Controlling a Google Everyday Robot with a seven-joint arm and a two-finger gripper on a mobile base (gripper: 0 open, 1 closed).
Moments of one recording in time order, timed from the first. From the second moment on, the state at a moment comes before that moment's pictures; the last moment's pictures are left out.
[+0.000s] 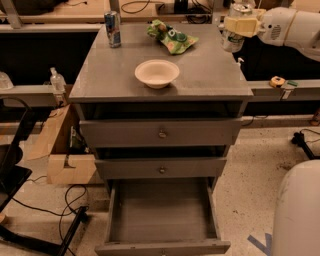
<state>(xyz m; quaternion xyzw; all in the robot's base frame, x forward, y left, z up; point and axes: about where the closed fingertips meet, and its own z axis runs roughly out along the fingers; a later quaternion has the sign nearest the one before) 0.783 -0.228 1.010 -0.33 0.64 0.29 0.63</state>
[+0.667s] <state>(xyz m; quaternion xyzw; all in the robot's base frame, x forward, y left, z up) 0.827 -0.236 0.897 -0.30 0.69 0.30 0.59</state>
